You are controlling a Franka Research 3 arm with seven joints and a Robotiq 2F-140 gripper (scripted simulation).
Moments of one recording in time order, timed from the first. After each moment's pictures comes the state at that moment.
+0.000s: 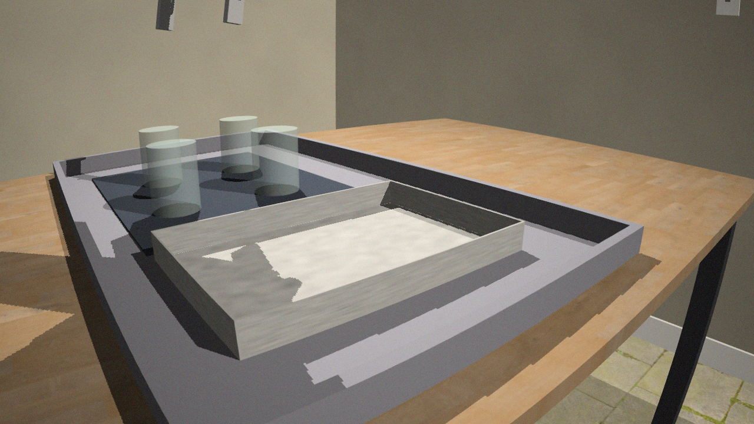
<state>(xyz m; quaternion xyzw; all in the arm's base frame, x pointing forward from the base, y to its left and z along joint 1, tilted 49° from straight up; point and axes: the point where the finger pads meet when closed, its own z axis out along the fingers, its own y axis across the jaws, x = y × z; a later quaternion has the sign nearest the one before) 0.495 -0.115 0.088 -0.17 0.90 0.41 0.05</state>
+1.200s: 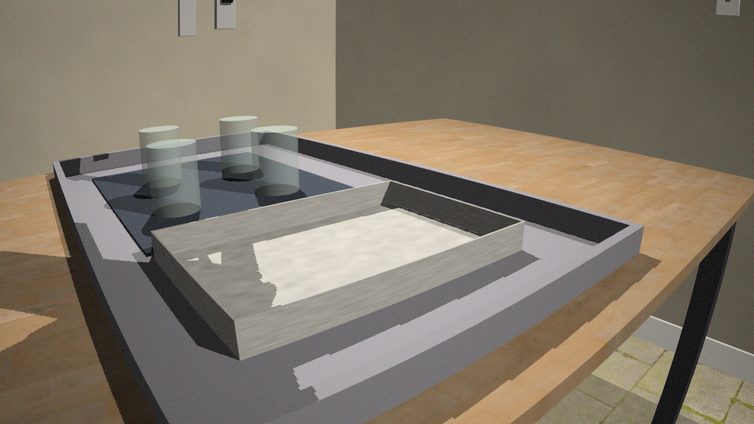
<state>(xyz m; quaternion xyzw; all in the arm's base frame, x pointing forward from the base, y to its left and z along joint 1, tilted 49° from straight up) 0.510 -0.109 0.089 -0.01 0.91 0.41 0.04</state>
